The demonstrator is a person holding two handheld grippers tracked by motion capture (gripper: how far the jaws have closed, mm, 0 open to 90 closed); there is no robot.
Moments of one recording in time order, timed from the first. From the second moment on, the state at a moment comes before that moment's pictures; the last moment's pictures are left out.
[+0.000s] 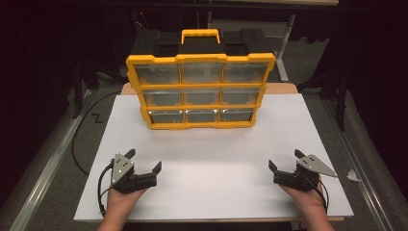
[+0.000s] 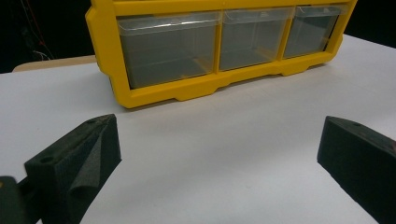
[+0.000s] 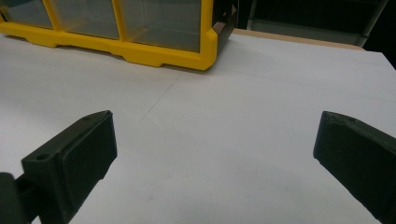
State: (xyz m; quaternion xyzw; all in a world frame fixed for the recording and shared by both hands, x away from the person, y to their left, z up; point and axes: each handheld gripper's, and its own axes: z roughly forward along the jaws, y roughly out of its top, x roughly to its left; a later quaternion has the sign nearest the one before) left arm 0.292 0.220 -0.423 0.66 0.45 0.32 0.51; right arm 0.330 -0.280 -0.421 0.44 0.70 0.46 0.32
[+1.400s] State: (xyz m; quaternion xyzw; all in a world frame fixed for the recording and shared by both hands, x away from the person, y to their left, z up) left arm 0.298 0.221 -0.426 0.67 0.46 0.32 0.49; right arm 0.388 -0.249 -0.420 0.43 0.71 0.44 0.35
